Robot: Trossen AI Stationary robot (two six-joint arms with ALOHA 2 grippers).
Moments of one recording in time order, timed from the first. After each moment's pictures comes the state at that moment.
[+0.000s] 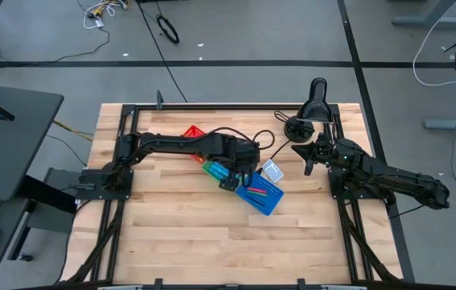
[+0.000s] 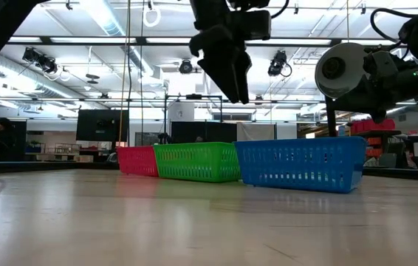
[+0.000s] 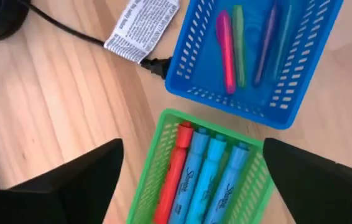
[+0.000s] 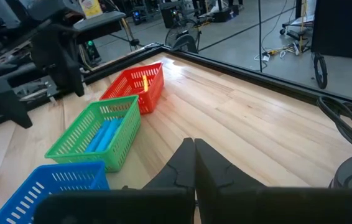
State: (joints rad) left arm 0.02 2.10 1.94 -0.99 -0.11 0.41; right arm -0.38 0.19 0.07 -0.10 0.04 0.27
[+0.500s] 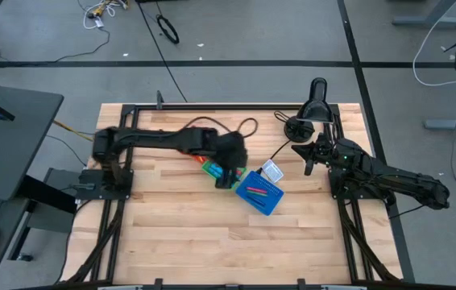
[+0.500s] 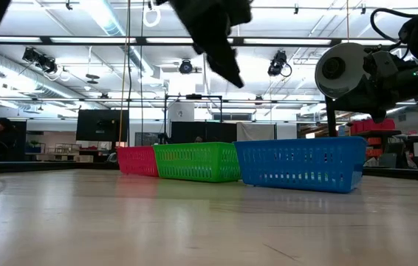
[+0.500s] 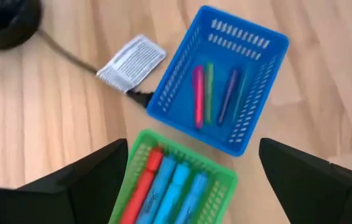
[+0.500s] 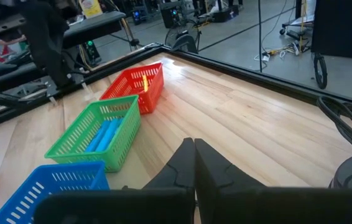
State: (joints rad) left arm 0.06 1.89 1.67 -0.73 0.09 0.26; right arm -0.38 0.19 0.07 -0.10 0.04 0.27
